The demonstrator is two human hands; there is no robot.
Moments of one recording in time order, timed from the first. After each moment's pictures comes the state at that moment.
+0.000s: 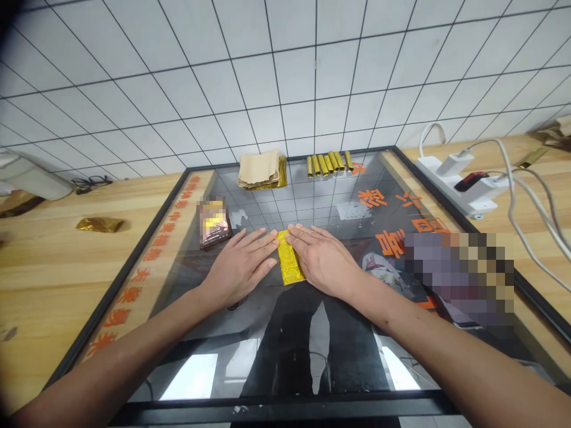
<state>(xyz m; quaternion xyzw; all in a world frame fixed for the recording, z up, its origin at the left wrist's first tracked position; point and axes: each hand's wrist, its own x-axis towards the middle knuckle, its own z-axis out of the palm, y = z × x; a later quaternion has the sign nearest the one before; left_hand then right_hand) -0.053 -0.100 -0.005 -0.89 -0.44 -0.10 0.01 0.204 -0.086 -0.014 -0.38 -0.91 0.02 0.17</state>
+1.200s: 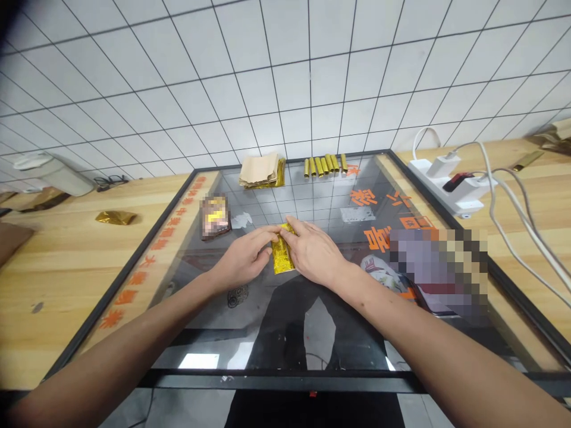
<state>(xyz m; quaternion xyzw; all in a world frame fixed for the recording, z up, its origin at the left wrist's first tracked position) -0.030 -0.093 -0.007 -0.89 -0.37 -0.22 -0.10 0.205 -0.083 -0.017 -0.38 -0.91 0.02 0.18</state>
